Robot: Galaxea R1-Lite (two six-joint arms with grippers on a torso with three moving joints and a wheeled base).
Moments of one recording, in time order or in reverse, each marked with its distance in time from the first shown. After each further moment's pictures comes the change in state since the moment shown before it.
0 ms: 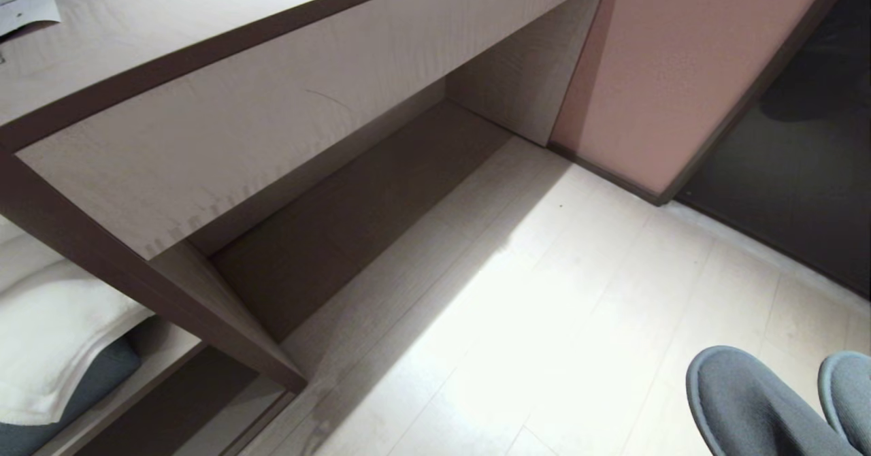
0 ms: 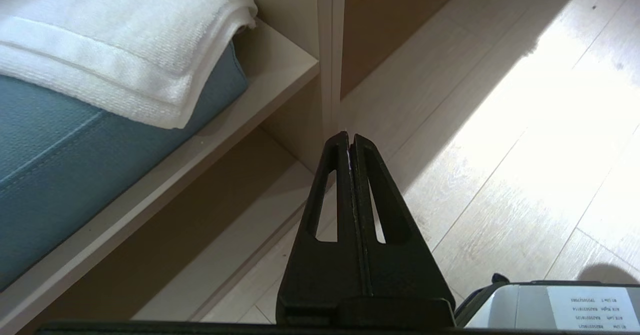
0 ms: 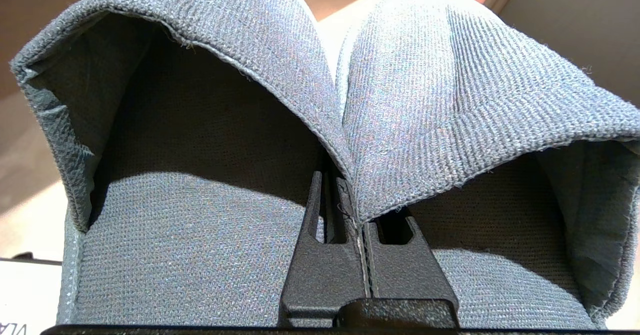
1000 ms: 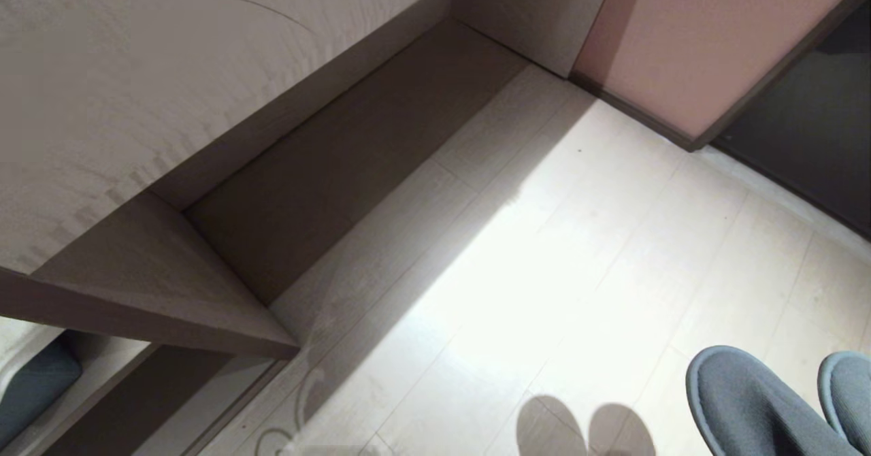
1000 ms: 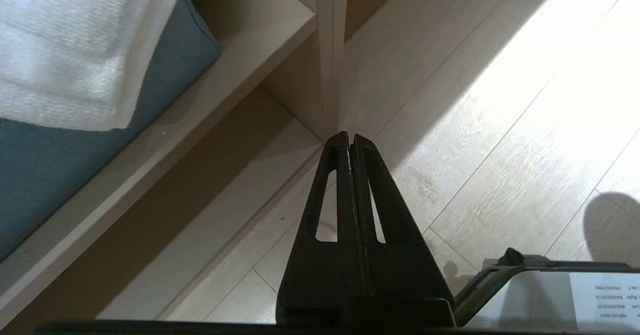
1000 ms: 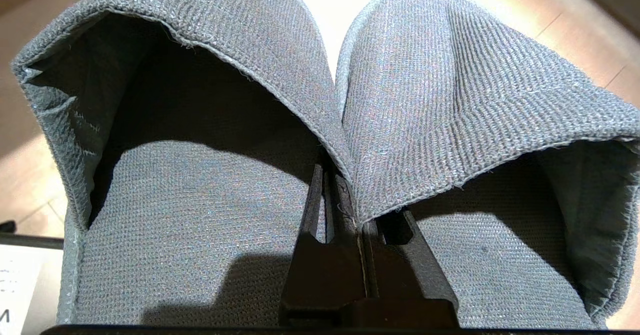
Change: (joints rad) left arm 0.000 0.000 0.000 0.000 0.000 0.000; right arm 0.000 0.000 0.000 0.001 0.001 0.002
